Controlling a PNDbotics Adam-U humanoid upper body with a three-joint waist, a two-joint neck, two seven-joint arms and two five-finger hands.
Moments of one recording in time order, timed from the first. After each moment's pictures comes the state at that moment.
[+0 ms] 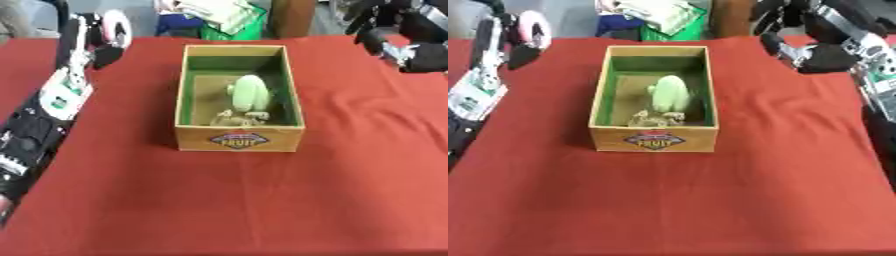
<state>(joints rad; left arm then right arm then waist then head) -0.82 0.59 -0.24 -1.12 -0.28 -0.06 0.15 -0.98 -0.34 0.20 -1.08 0.00 -0.58 0.58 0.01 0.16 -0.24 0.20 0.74</state>
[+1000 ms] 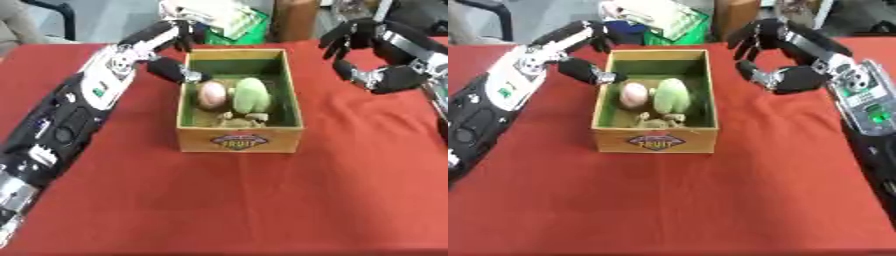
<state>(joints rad) -0.80 0.54 -0.26 -1.23 -0.32 -0.09 -0.24 -0.96 -0.31 0.24 -1.06 0.07 -0.58 0.58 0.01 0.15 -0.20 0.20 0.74</state>
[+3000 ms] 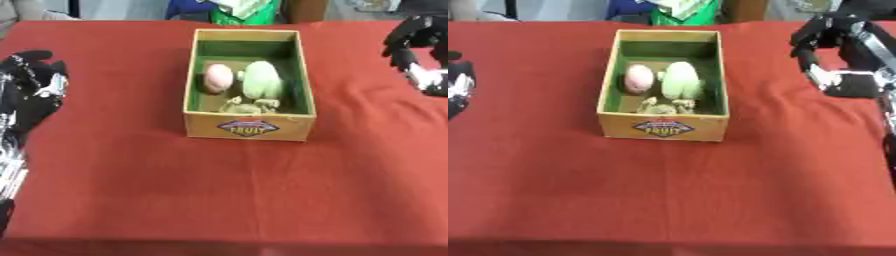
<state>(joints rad) -0.16 0.52 0.03 -1.74 0.15 -0.01 0.25 -0.67 -0.44 -0.01 -1.31 -0.06 -0.57 0.58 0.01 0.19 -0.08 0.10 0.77</state>
